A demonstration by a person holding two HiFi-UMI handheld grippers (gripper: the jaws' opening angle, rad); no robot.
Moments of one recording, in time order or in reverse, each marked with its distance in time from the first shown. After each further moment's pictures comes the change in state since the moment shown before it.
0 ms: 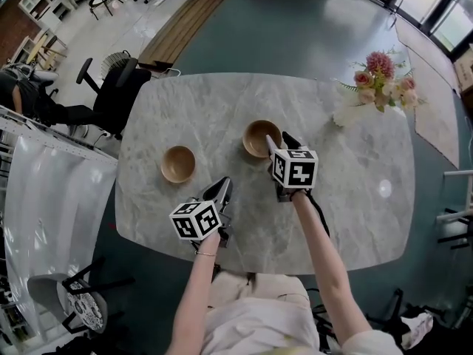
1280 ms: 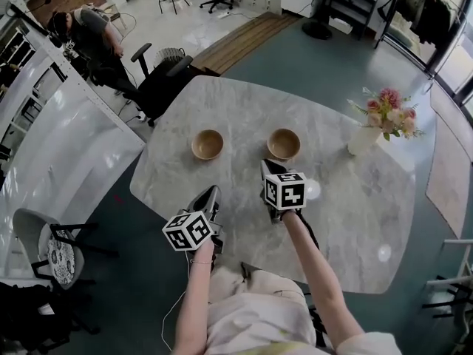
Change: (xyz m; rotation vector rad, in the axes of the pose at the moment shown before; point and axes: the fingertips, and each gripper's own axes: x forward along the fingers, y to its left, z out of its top) left arm -0.141 -0.009 -0.018 -0.088 -0.370 0.231; right arm -0.073 0.123 -0.045 -0.195 0.057 0.347
